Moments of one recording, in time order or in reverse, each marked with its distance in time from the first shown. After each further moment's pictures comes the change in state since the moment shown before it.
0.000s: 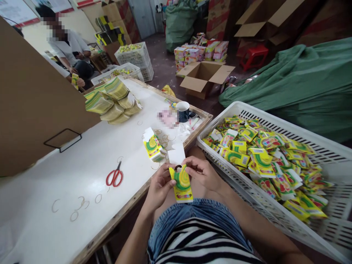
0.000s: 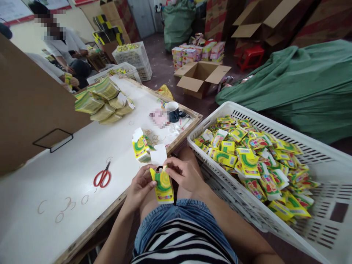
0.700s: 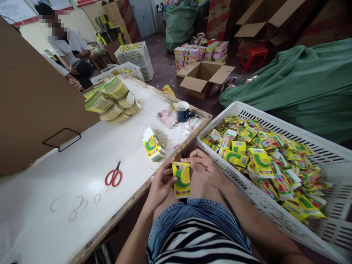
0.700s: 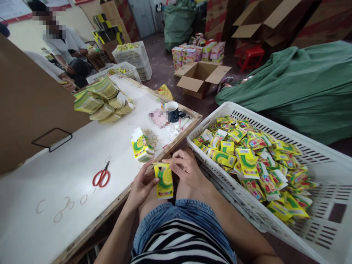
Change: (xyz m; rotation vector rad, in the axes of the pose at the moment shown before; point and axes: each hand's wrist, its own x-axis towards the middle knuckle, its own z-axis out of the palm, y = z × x) left_hand 0.007 -0.009 0.001 0.092 0.037 -0.044; right_hand 0.004 -0.009 -0.016 -0.153 0.104 -0.125
